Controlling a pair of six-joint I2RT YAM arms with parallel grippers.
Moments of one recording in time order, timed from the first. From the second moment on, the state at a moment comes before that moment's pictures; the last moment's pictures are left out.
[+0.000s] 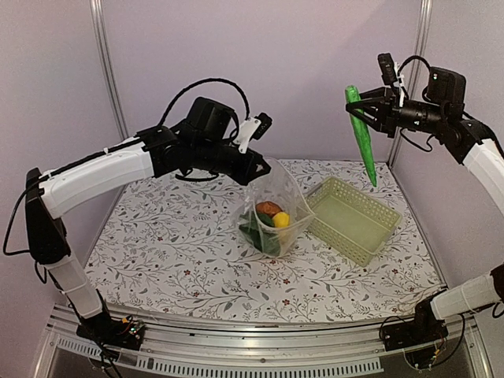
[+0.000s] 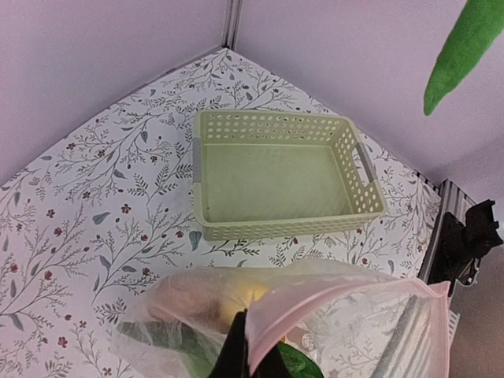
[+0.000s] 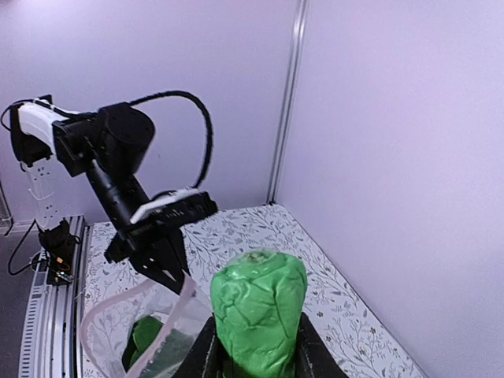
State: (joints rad) left arm -0.88 1.71 1.65 -0.50 0.12 -0.12; right arm 0.28 1.30 1.49 -0.33 -0.82 -0.21
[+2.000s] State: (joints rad) left arm -0.78 1.74 1.64 -0.43 0.18 -0.32; right arm 0.75 1.53 1.56 -0.31 -0.91 -0.33
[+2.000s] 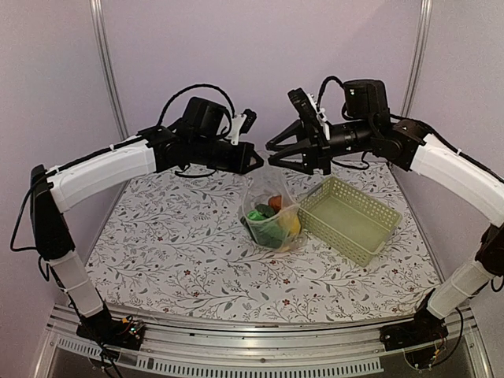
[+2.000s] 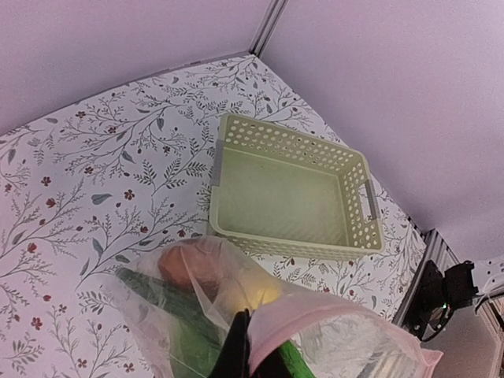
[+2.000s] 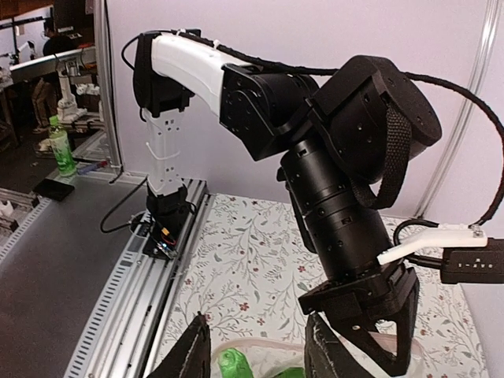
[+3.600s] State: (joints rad) left arm -0.74 1.55 1.57 -0.54 0.09 -0.18; right arm 0.93 1.64 1.77 -0.89 -0.03 -0.74
